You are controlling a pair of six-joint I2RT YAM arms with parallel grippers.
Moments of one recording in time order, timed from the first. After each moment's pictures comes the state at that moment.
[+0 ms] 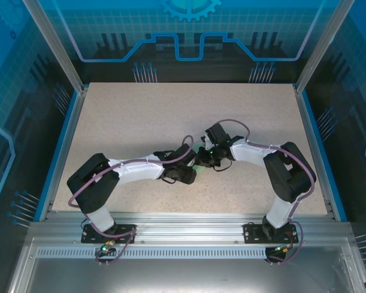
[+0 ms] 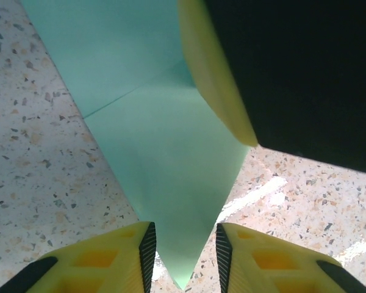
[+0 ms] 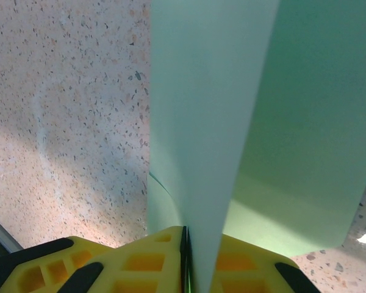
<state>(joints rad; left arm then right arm) -0.84 1.71 0.97 -0.39 0.02 -0.49 0.55 1.75 0.98 -0.34 -0.43 0.66</state>
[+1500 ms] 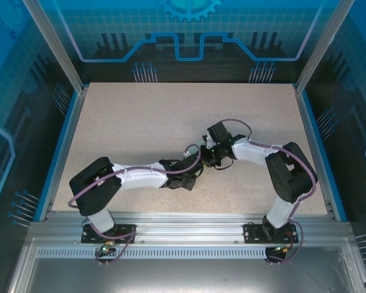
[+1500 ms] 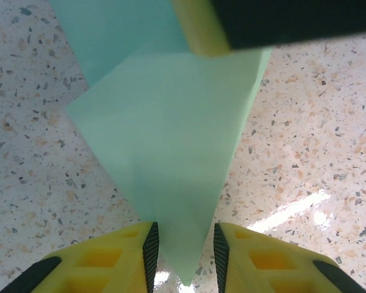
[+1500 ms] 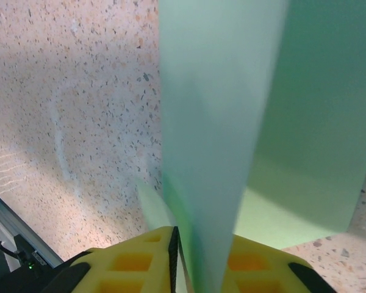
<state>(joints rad) -0.96 1.71 0.94 -0.38 -0.20 -0.54 0.53 1.74 0.99 -0.35 -0.48 0.70</state>
